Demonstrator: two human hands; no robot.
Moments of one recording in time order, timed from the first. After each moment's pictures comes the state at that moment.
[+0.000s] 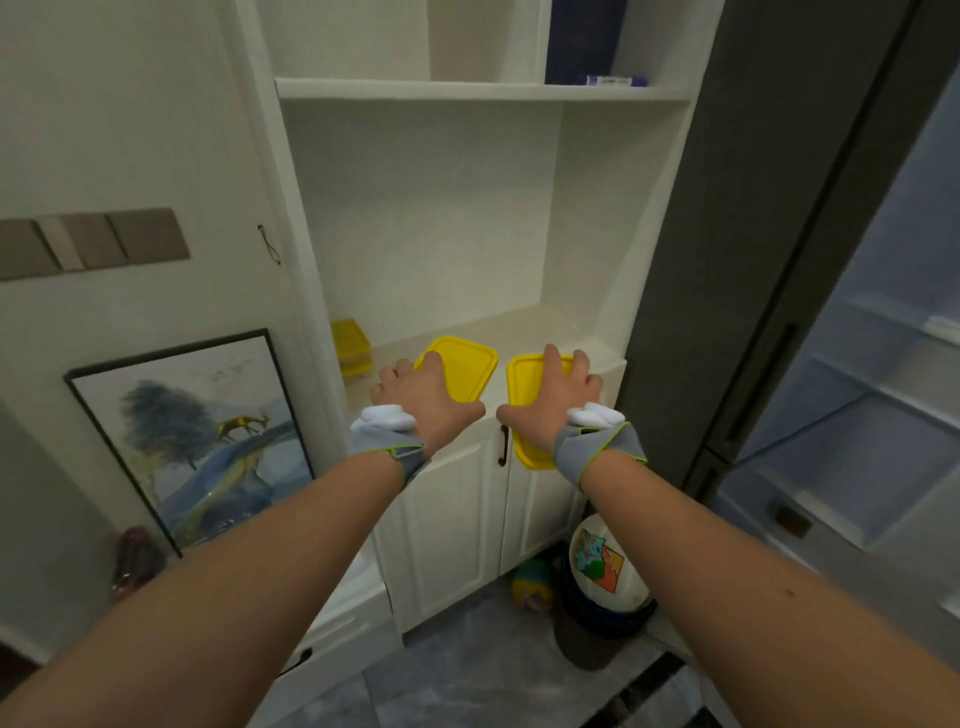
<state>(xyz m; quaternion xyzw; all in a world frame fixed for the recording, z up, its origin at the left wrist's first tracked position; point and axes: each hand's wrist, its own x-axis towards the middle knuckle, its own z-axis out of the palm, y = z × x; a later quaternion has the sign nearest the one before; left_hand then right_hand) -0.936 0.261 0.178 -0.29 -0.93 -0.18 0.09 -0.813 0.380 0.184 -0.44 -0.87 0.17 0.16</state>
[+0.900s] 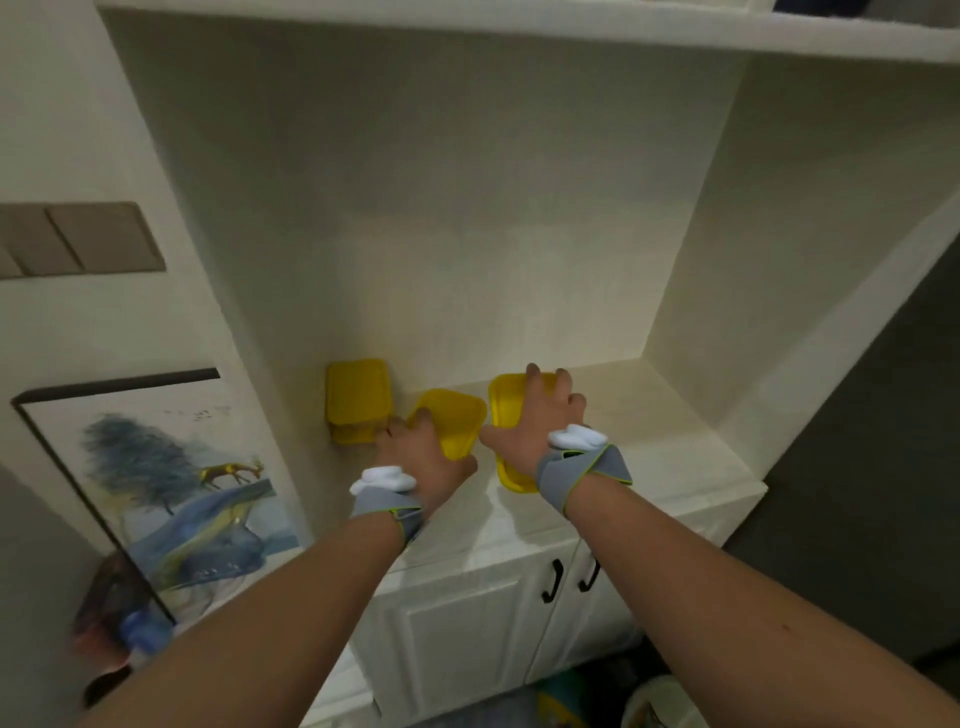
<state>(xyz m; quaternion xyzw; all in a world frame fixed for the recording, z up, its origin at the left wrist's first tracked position) -1.164 0.400 0.075 -0.16 -0.97 -0.16 0.03 -1.093 0.543 0.130 -0.30 -0.93 0.18 0.10</state>
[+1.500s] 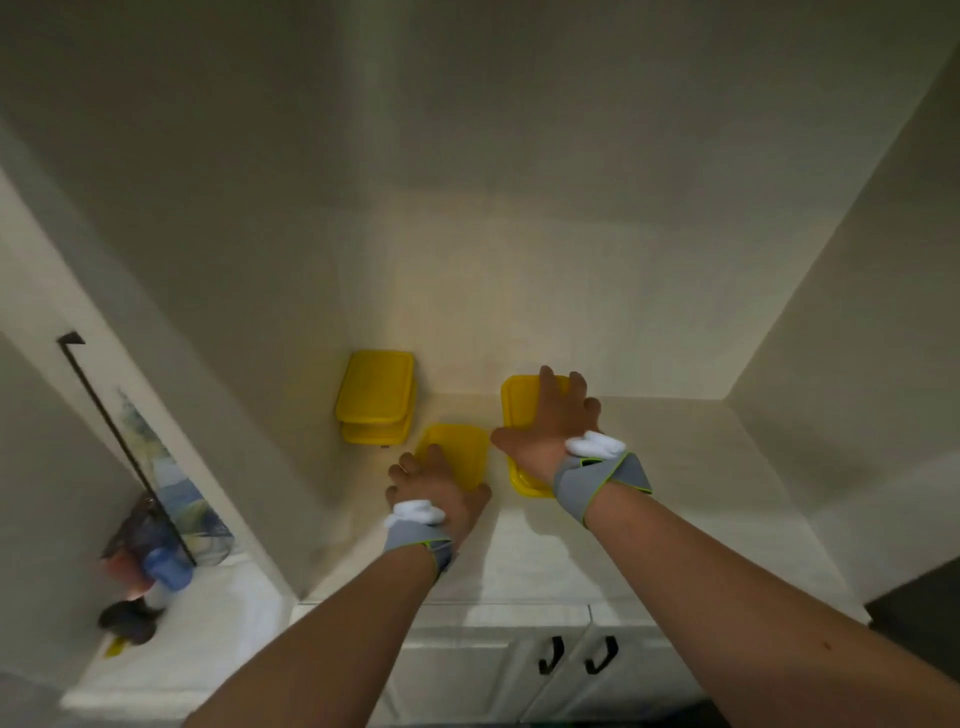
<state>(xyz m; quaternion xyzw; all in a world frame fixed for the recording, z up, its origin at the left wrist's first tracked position) -1.187 0.455 0.015 0.02 -0.98 -0.17 -0.05 -1.181 0.607 0.097 -0.20 -0.96 0.19 0.02</state>
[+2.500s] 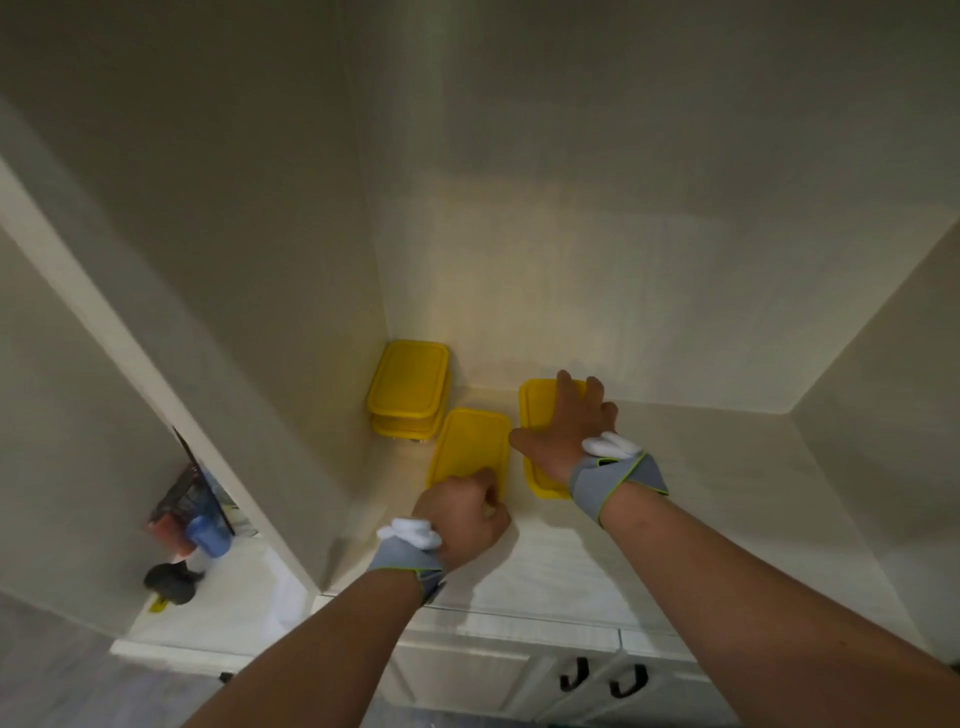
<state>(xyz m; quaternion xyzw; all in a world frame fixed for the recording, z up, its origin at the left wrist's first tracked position) -1.191 0.432 -0.008 -0.21 -0.95 -0.22 0.05 -1.216 0.602 0.071 -0.17 -0.97 0.20 -0.02</state>
